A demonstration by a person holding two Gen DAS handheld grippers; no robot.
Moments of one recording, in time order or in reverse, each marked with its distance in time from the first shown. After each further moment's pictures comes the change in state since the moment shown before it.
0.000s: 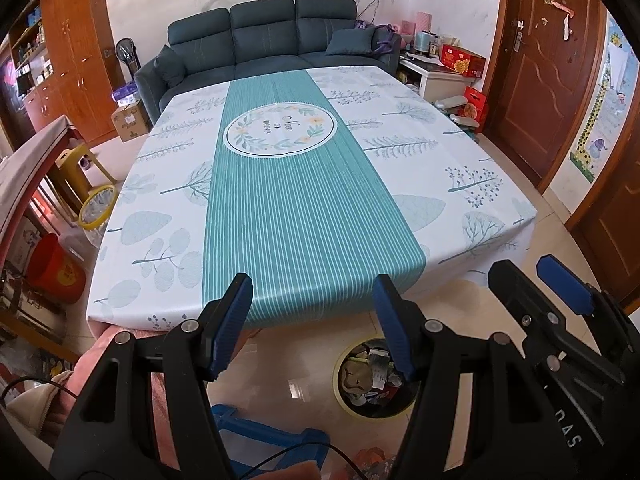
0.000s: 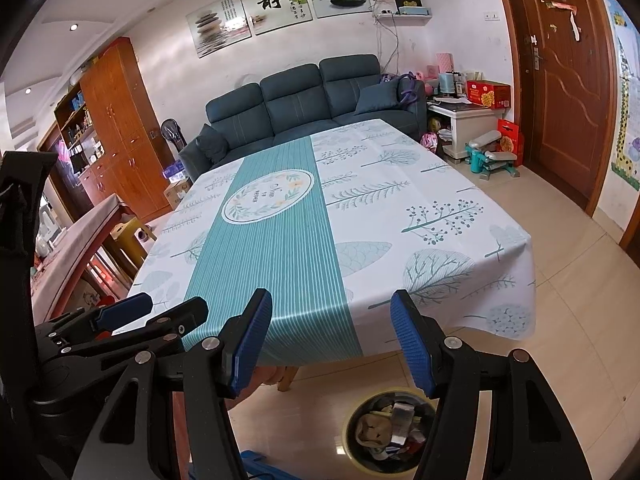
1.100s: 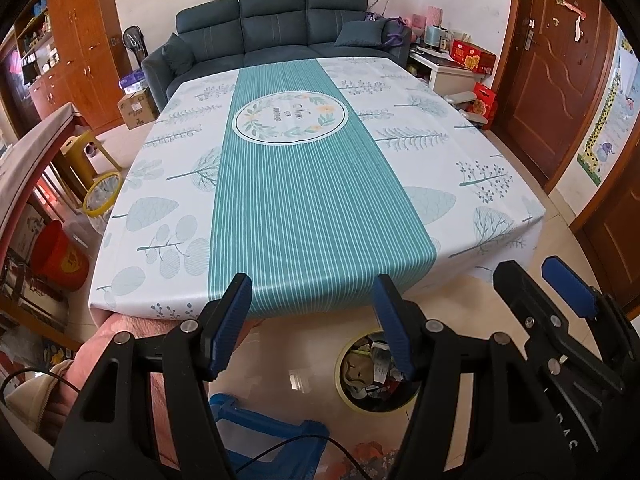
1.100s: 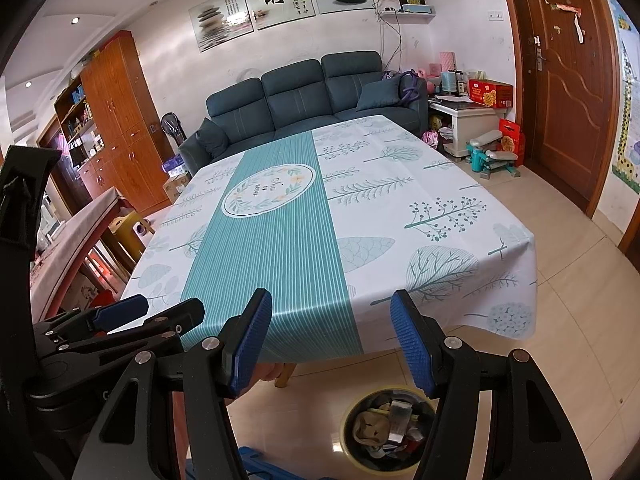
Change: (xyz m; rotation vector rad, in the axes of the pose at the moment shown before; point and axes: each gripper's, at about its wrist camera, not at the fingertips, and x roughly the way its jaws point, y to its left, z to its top) left arm 0.007 0.006 0.000 -0.020 0.040 0.019; right arm 0.004 0.004 0.000 0.003 0.003 -0.004
